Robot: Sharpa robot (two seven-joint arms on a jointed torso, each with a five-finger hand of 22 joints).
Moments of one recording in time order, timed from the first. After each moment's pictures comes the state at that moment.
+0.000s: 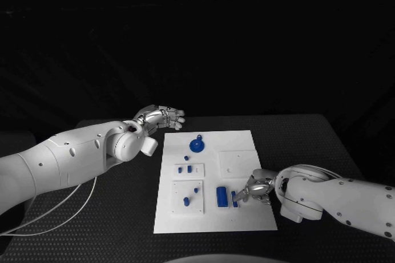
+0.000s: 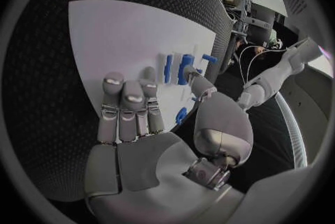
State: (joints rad) left arm 1.19 -0.69 -0.10 1.17 -0.11 -0.09 0.24; left_hand 1.03 -0.09 0.51 -0.18 0.08 0.83 0.19 0.26 0.52 1.18 0.12 0.08 0.25 1.01 0.07 0.54 0.50 0.02 0.74 -0.03 0.48 1.29; right arm 1.09 -0.85 -0.21 1.60 -1.04 -0.09 -0.50; right_hand 0.68 -0.28 0.62 -0.20 0.05 1.05 0.07 0.25 0.60 1.20 -0.03 1.02 1.13 1.30 -0.13 1.19 1.09 0.25 1.16 -0.03 0.97 1.29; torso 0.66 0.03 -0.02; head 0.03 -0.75
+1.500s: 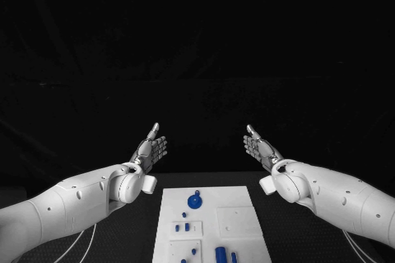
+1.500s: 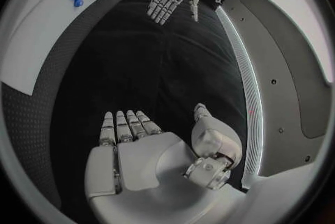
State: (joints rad) left arm 1.18 -0.64 -0.07 1.08 -0.03 -0.20 0.32; left_hand 0.14 -0.01 0.05 -0.02 0.01 0.08 0.02 0.03 0.05 0.14 0.01 0.01 0.02 0.08 0.01 0.04 0.05 0.01 0.07 0.00 0.04 0.35; right arm 1.16 -0.59 -0.01 1.02 -0.34 -0.24 0.22; right_hand 0.09 -0.01 0.05 -0.03 0.01 0.09 0.02 0.02 0.06 0.09 0.02 0.03 0.04 0.09 0.02 0.04 0.06 0.03 0.05 0.02 0.04 0.14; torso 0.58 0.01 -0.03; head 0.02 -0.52
